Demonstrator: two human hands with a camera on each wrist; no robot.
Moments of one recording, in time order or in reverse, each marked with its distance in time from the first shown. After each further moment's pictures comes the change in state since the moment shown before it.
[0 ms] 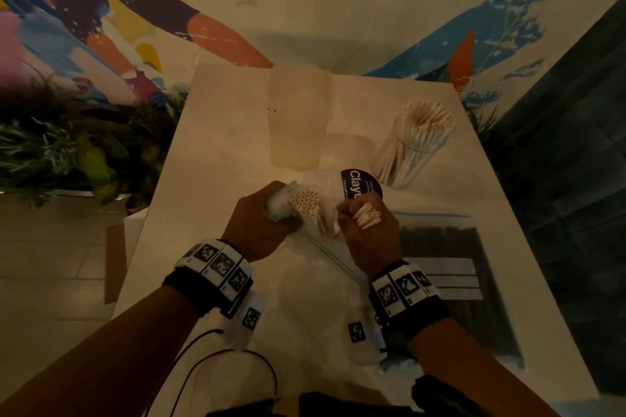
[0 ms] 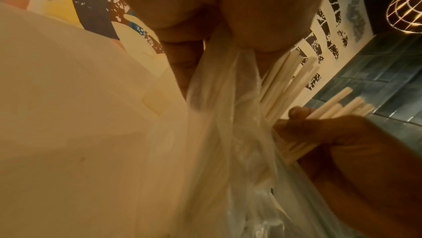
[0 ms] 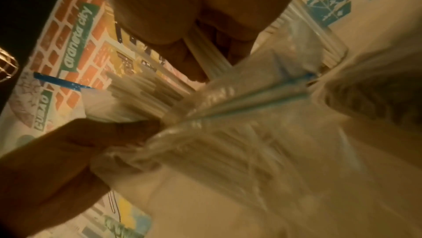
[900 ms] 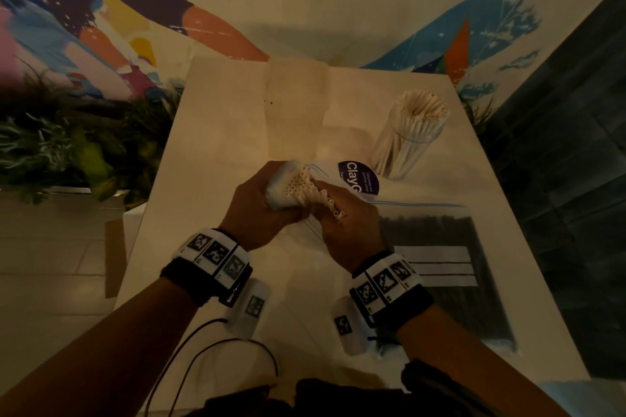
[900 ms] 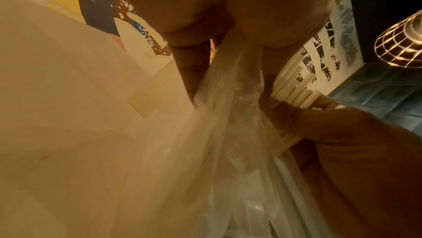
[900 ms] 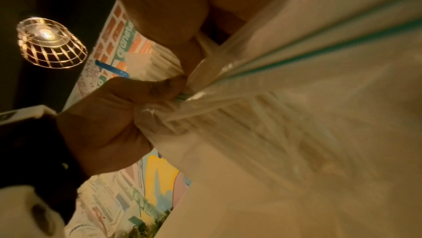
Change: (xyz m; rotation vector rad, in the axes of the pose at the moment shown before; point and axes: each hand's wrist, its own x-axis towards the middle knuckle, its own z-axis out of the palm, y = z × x) left_hand -0.004 0.015 -0.002 -0.124 0.027 0.072; right_hand -0.008 -0.016 0.014 -0.009 -0.092 -0.375
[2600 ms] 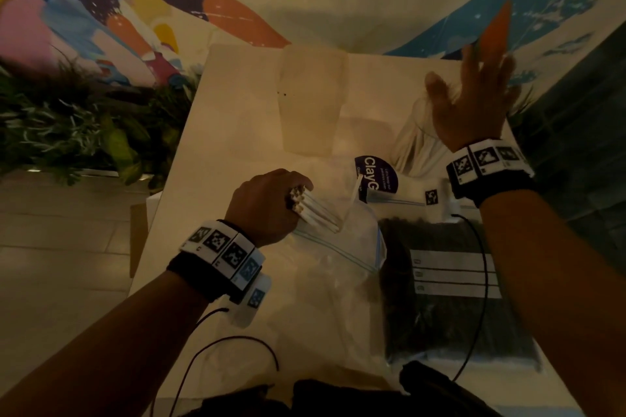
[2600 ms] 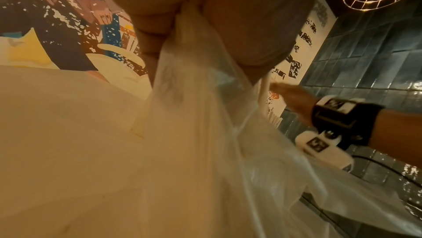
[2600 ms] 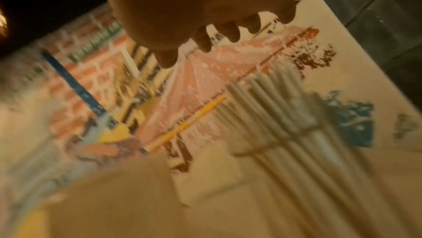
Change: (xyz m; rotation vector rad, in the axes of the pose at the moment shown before) left_hand 0.012 0.015 -0.004 0.698 -0.171 -0.044; right_hand 0.139 0.081 -0.123 -0.629 0.259 0.297
